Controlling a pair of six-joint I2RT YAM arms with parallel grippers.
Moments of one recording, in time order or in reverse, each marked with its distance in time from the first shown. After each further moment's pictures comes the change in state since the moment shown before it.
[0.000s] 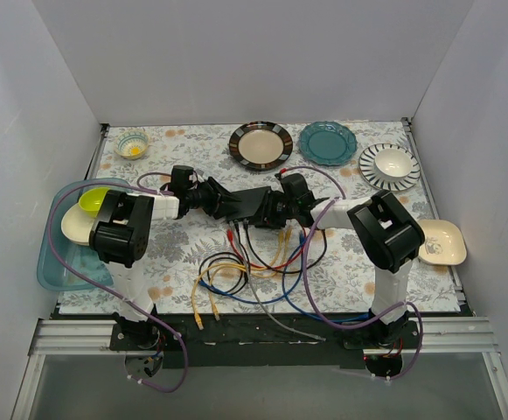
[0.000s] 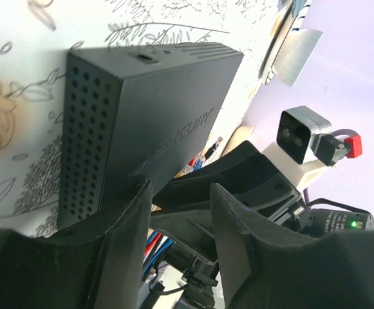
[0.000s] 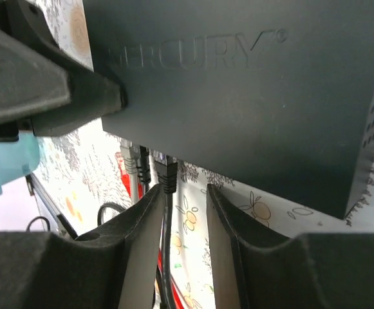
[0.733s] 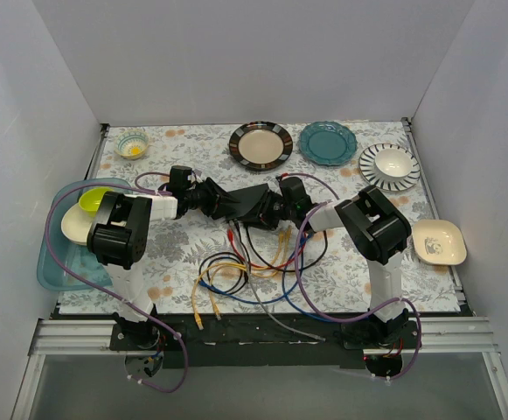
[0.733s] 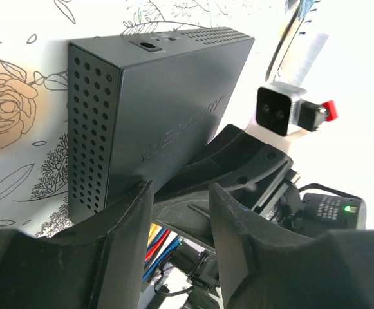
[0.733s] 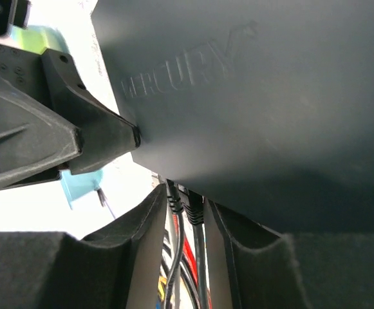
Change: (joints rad) left arm 0.003 -0.029 -0.018 -0.036 -0.023 0.029; right arm -0.001 0.115 0.014 0.208 -0.067 0.272
